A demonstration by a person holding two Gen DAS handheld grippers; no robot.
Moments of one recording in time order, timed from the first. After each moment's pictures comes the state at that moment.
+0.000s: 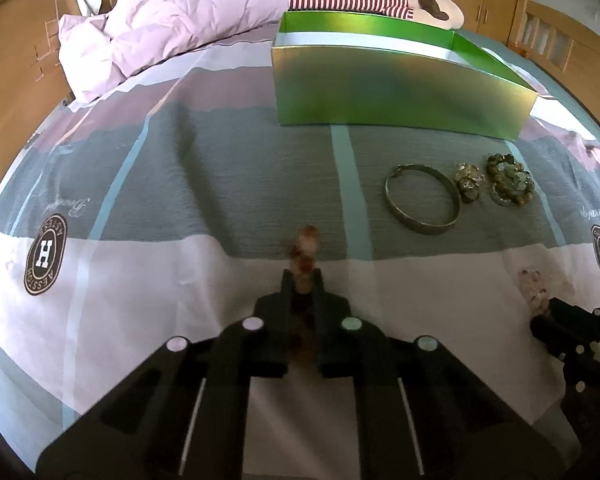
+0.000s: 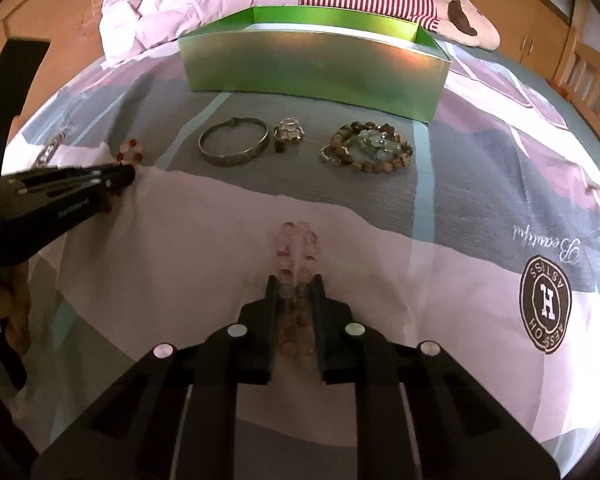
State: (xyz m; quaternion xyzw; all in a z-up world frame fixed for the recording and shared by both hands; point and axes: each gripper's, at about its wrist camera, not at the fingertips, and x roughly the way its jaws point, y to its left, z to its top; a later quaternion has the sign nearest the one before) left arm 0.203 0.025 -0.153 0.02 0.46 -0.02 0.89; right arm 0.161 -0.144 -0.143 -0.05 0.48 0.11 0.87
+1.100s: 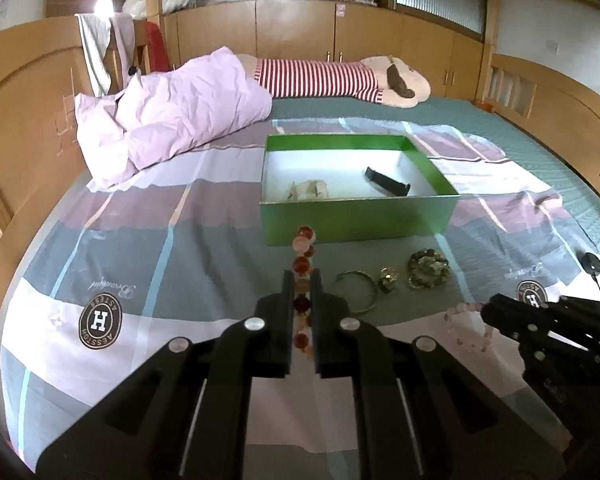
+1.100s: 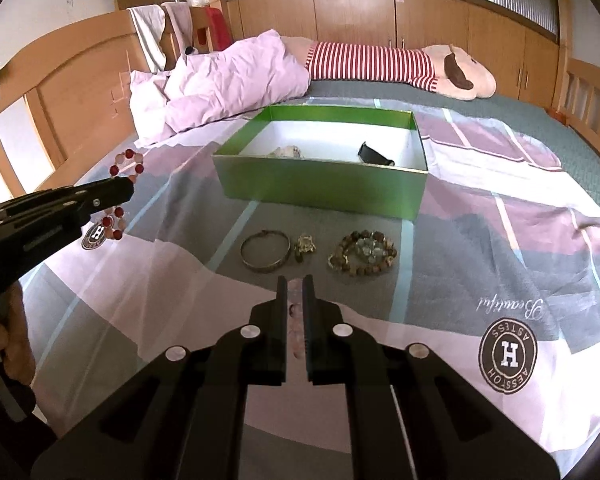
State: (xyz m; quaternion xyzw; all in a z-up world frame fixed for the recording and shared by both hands) left arm 0.155 0.012 -0.029 0.02 0.34 -0.05 0.94; right arm 0.146 -0.156 -0.055 -0.01 0.38 0.14 0.91
